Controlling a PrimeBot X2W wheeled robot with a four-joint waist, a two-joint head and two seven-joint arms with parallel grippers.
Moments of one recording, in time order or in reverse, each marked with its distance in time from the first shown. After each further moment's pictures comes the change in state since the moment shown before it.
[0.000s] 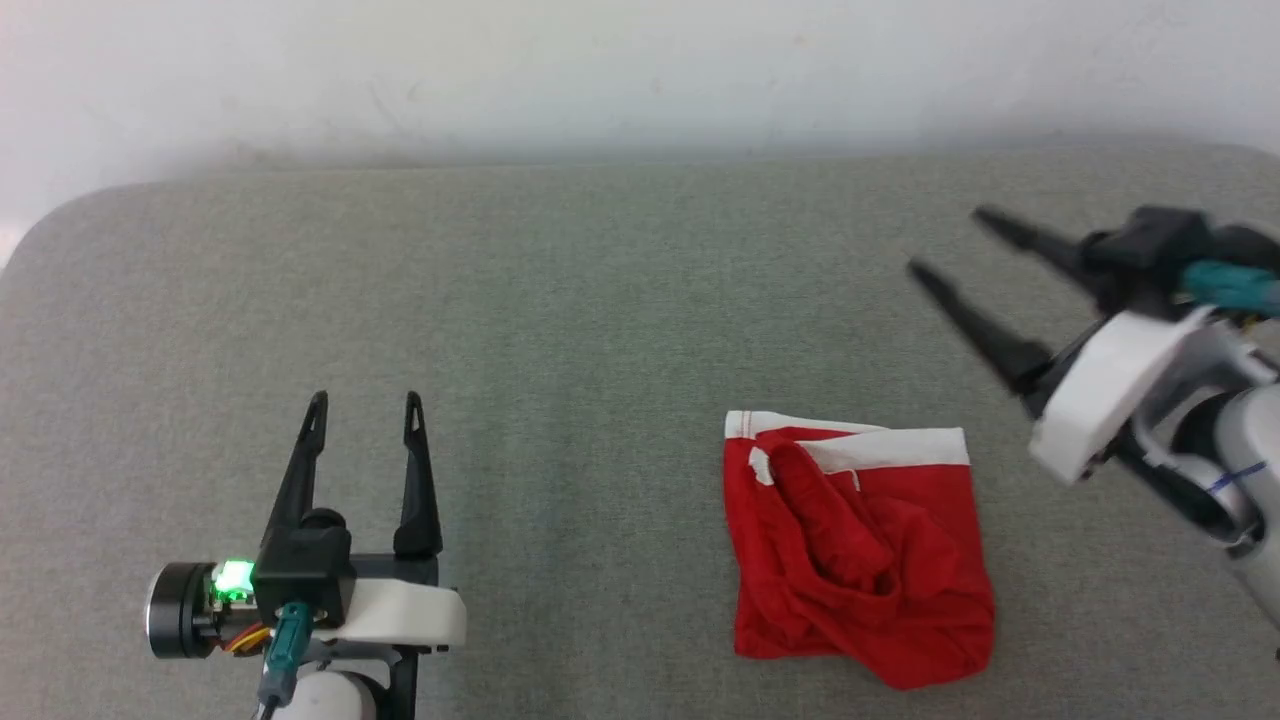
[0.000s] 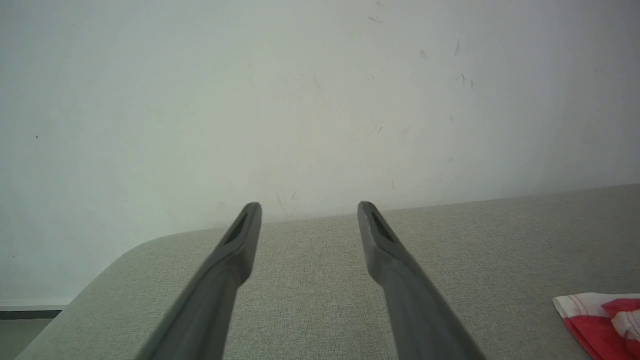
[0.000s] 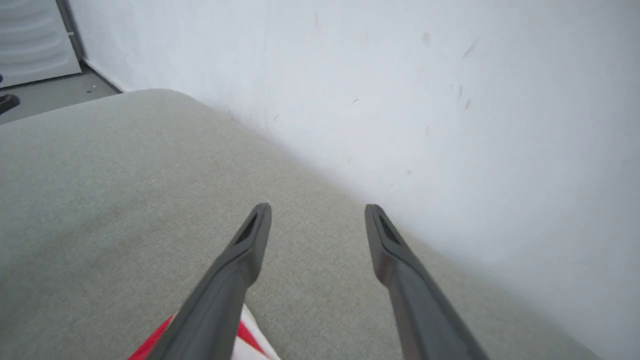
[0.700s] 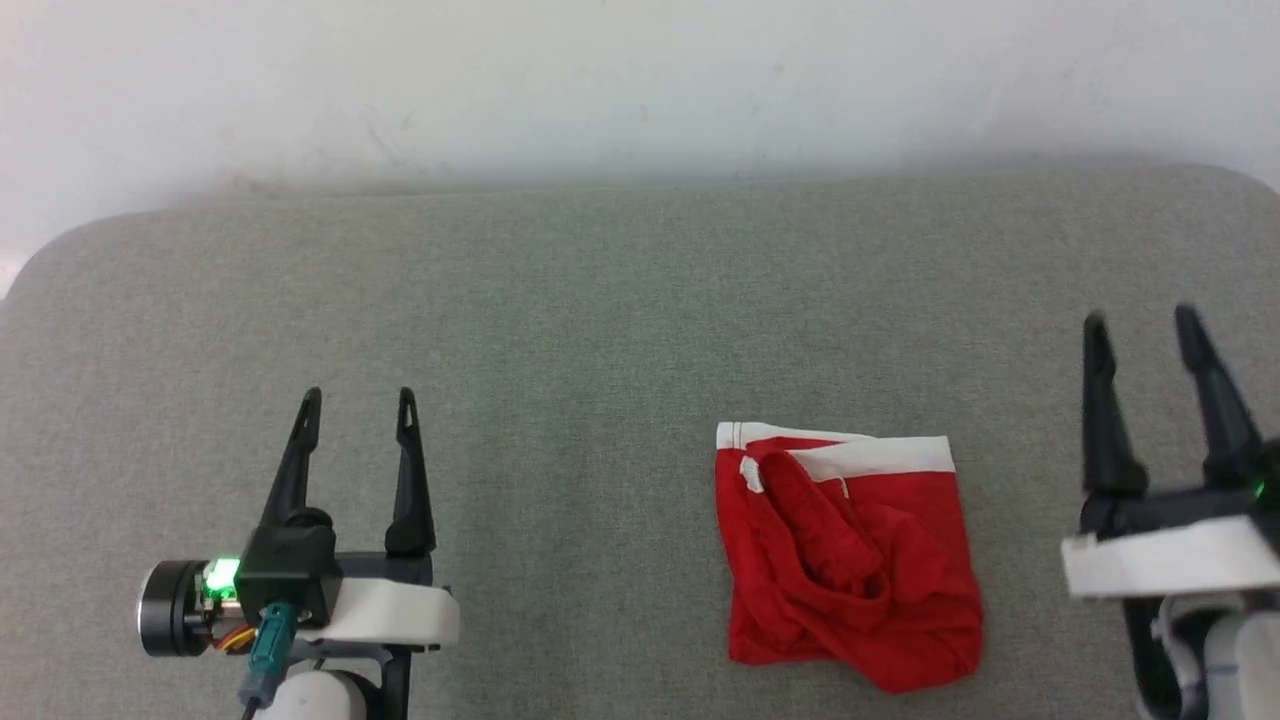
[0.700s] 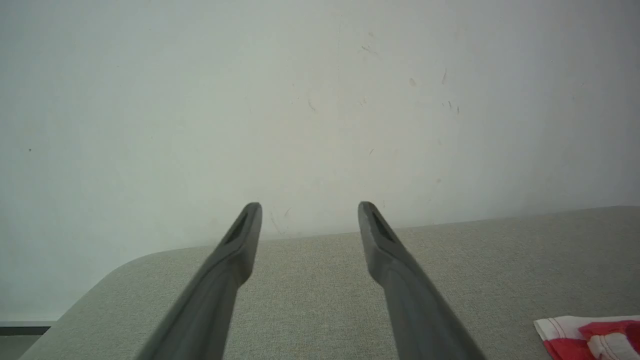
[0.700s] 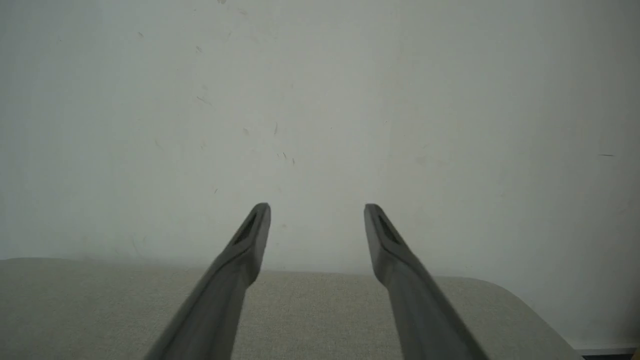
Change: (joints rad) left arm 0.002 -0.012 0.033 -0.015 -0.012 -0.042 0.000; right arm 0.483 0.524 -0.735 -0.095 -0.509 0.000 -0.391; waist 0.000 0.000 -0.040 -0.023
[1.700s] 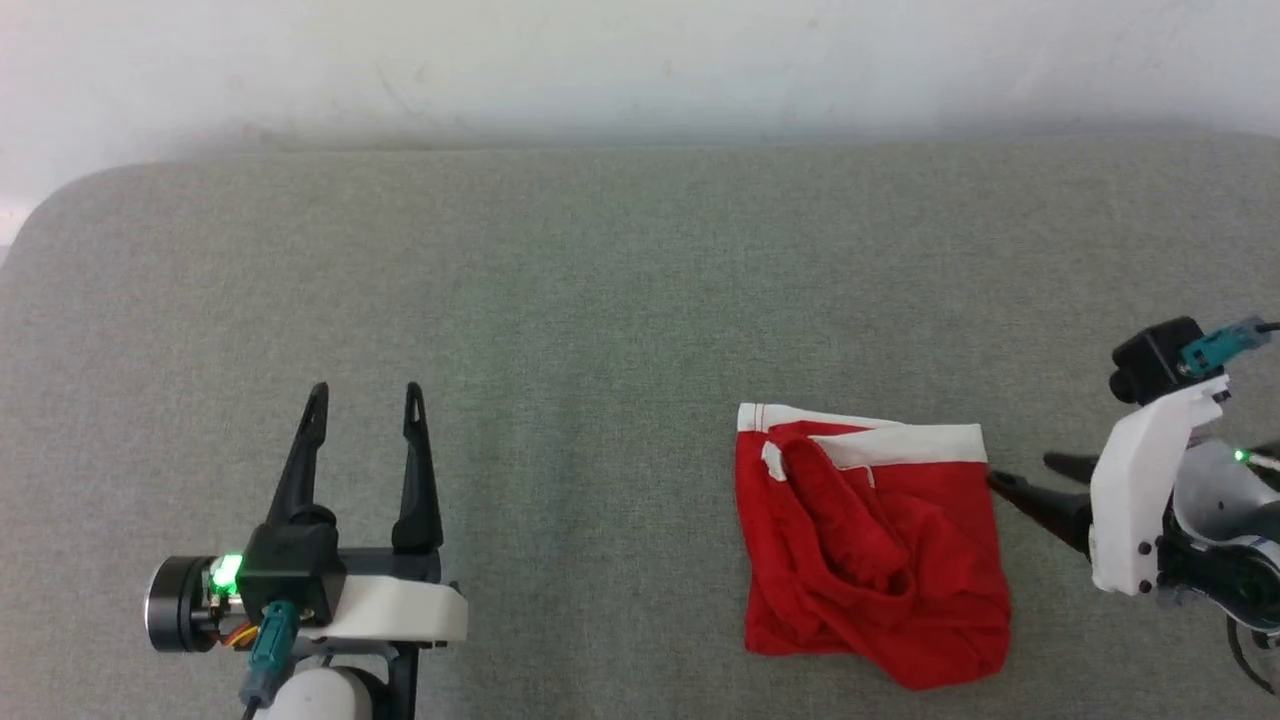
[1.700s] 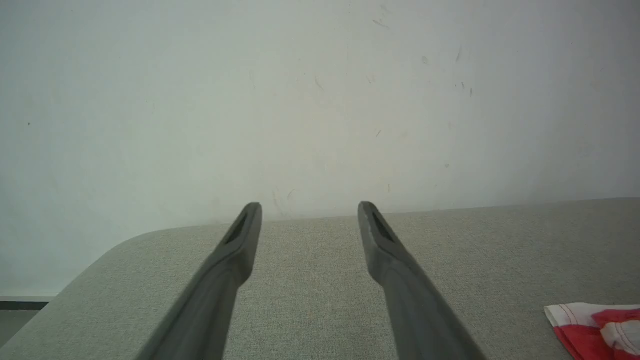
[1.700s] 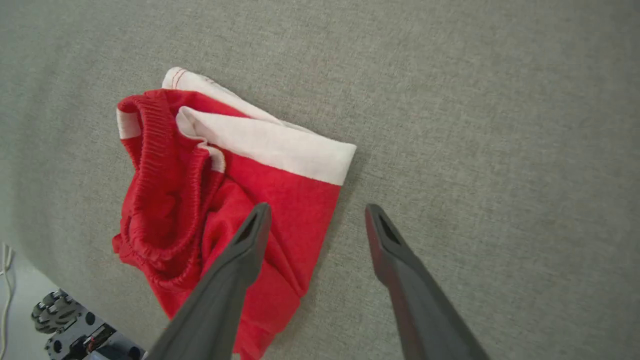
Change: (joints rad) left arm 0.001 -0.026 0.009 -0.010 0.002 -0.019 0.000; right arm -0.195 -0.427 0.376 0.116 0.622 -0.001 1.016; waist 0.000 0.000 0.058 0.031
